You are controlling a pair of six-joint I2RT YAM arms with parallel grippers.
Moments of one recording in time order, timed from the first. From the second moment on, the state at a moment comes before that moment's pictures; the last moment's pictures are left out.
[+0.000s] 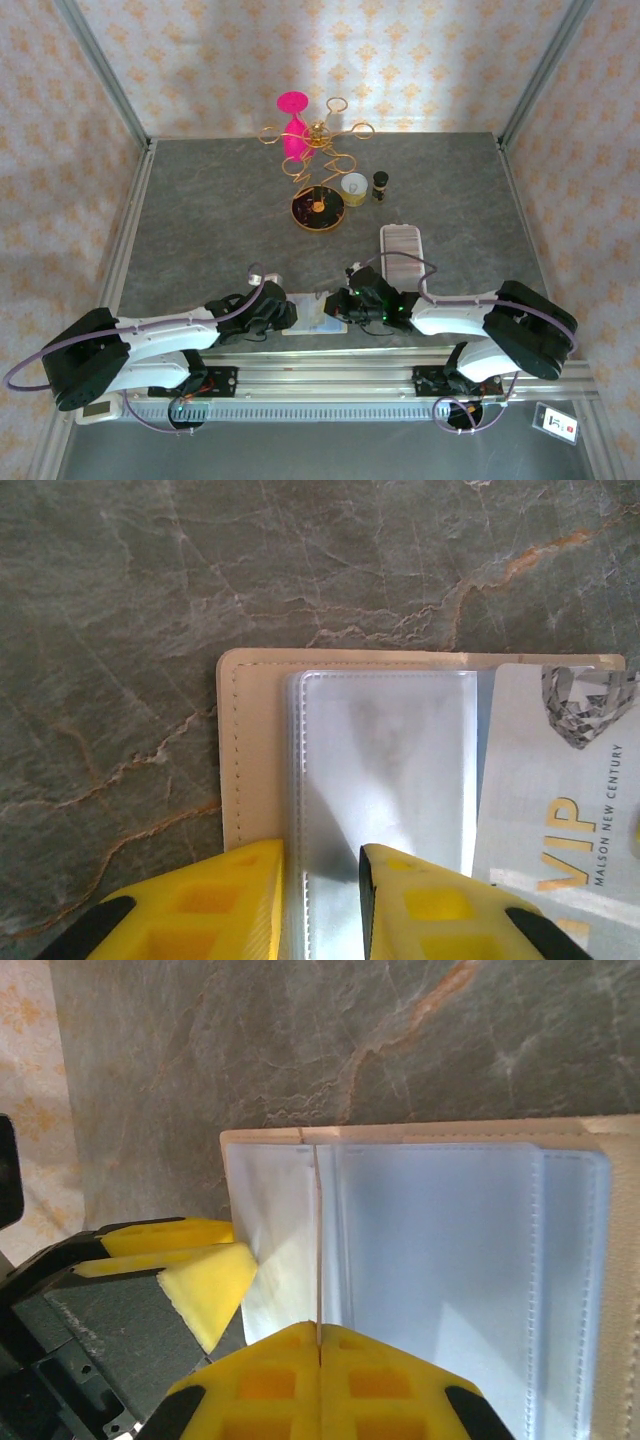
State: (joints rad) left arm -0.89 1.16 0.34 -0.11 -0.08 -1.02; right arm 0.96 1.38 0.43 0.25 -0.23 1.18
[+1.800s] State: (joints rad) left arm -0.89 1.15 0.32 -0.07 -0.08 -1.03; right arm 0.98 1.47 0.38 0.44 -0.25 1.21
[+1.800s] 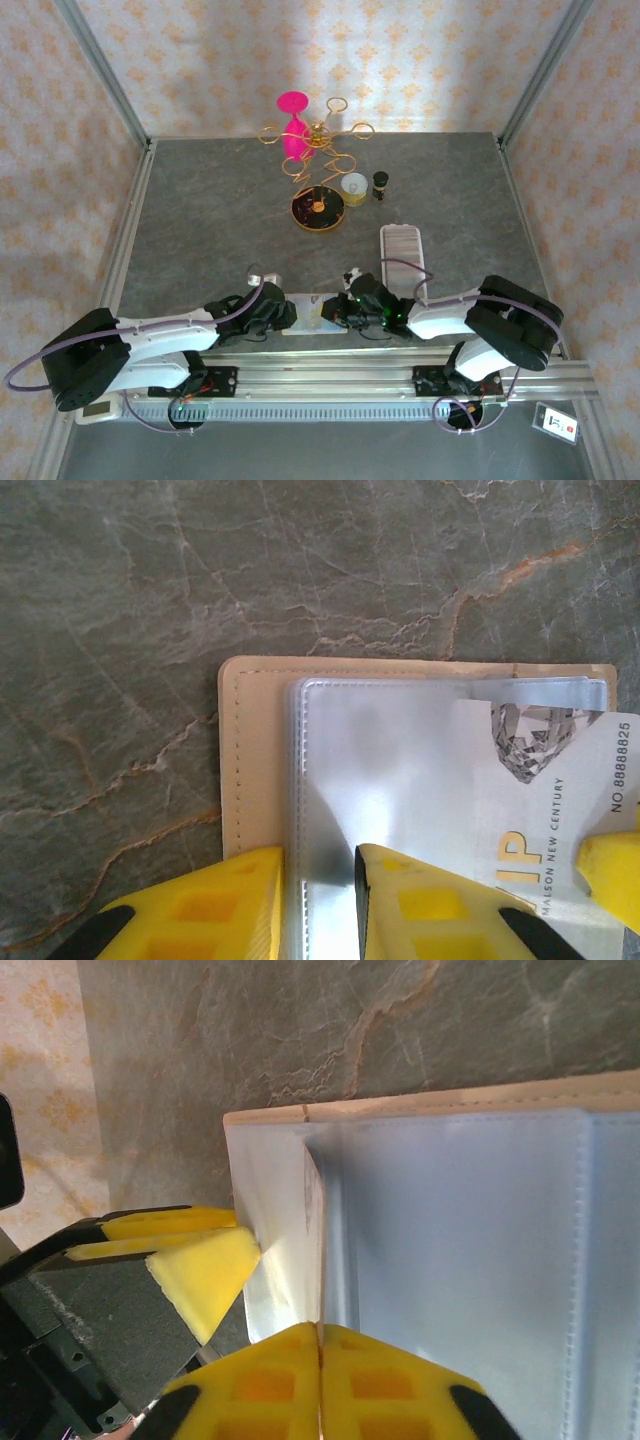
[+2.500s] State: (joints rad) left arm -0.89 1.15 0.32 -0.07 -0.08 -1.03; right arm 1.00 1.55 0.56 0.22 -0.20 1.08
